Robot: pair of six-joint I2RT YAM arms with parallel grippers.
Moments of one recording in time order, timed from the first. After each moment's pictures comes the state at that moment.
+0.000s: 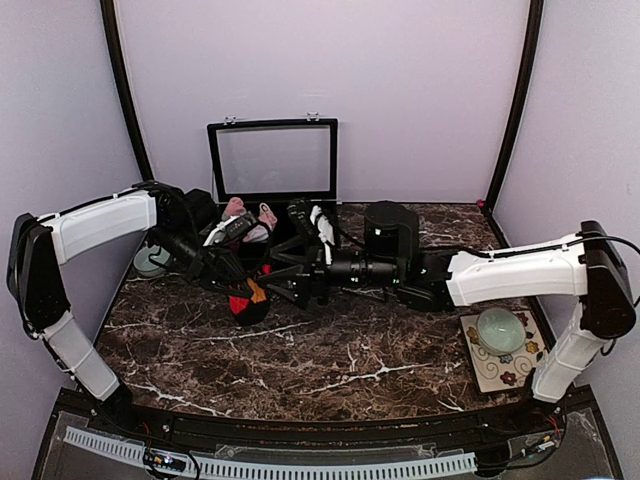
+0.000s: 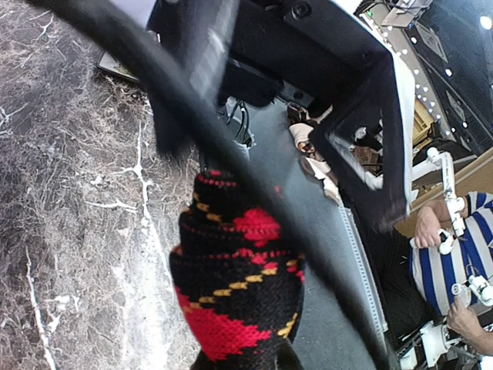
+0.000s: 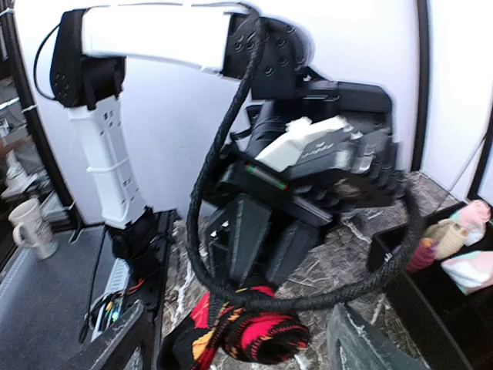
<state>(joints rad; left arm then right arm) -0.46 1.63 1.34 -1.27 1.23 0.85 1.08 1.62 1.07 0.48 -0.38 0.11</state>
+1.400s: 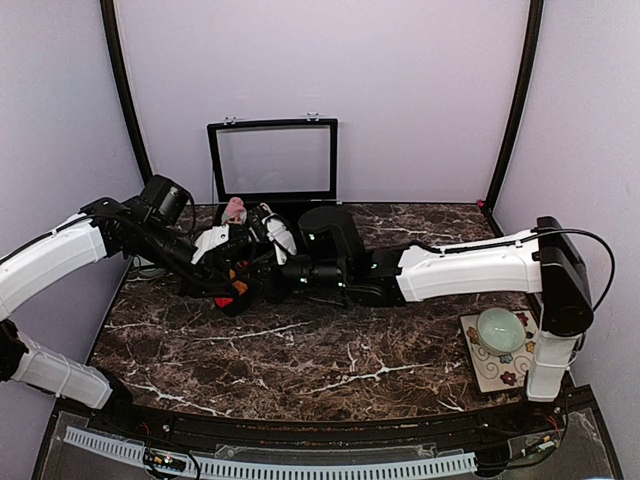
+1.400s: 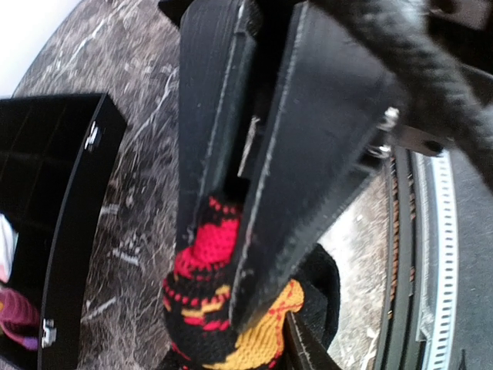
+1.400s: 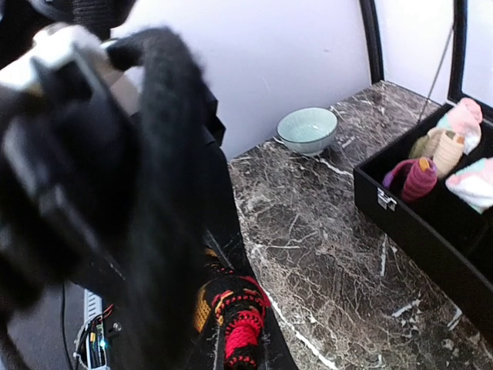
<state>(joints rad) -0.54 1.25 1.13 -0.87 0.58 0.68 1.15 1.88 1.41 0.19 -0.16 0.29</state>
